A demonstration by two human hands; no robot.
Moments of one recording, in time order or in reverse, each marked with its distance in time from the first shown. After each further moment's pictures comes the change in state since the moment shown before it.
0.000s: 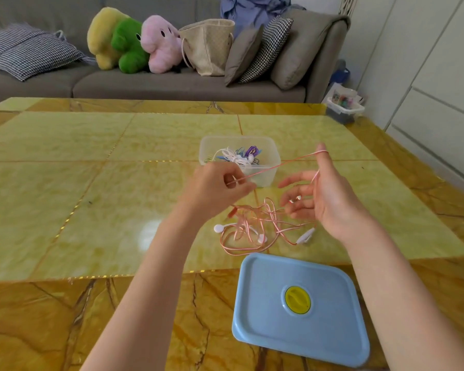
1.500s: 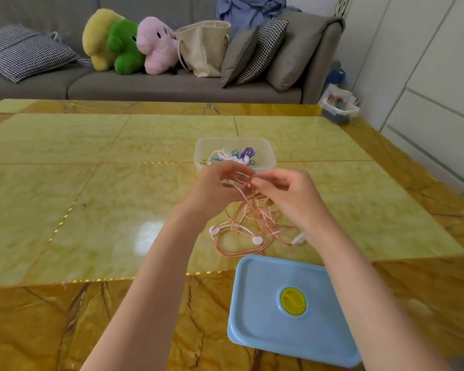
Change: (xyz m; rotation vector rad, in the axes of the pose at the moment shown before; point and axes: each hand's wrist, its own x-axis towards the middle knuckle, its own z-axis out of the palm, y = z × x) left_hand -0.005 0.016 0.003 -0.496 -0.094 -0.142; right_hand 0.005 0.014 0.028 -0.353 0.053 -0.460
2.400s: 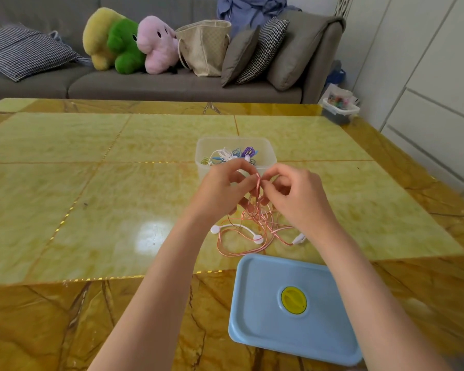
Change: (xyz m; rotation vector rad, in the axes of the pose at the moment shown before) left_hand -0.002 0.002 0.007 0.073 0.006 0.010; right_hand -0.002 0.005 -0.005 -0.355 0.113 -0.252
